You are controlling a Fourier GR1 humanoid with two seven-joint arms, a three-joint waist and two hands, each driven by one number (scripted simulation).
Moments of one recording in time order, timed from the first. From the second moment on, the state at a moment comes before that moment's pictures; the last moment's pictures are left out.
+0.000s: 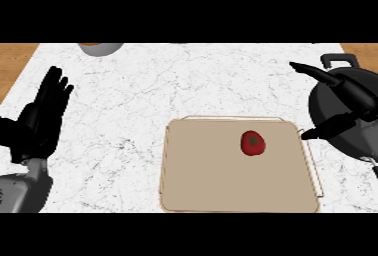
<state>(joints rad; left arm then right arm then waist) -0.20 0.37 -0.05 -1.61 0.25 0.29 0.18 -0.54 -0.60 0.14 -1.03 0.14 0.32 -0.54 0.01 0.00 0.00</state>
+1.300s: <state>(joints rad) -0.19 0.33 0.03 -1.64 0.20 0.22 0.21 -0.48 -0.43 0.38 -1.36 0.52 0.57 0.07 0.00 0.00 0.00</state>
